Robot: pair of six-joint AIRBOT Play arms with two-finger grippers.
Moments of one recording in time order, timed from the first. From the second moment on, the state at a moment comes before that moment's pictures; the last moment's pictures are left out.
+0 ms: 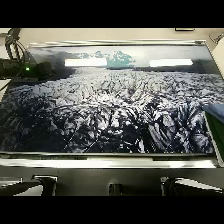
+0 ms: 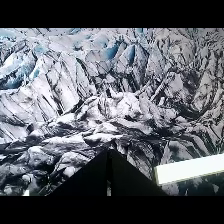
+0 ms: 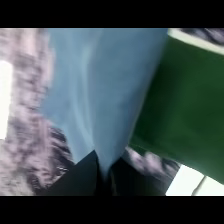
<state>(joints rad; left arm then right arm) -0.04 -1.34 1.61 1.17 -1.15 -1.55 -1.30 -1.51 1.78 -1.11 1.60 1.74</state>
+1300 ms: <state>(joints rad) -0.26 -1.48 1.80 1.88 -1.29 -1.77 -0.52 -1.51 1.93 -1.34 1.35 1.60</state>
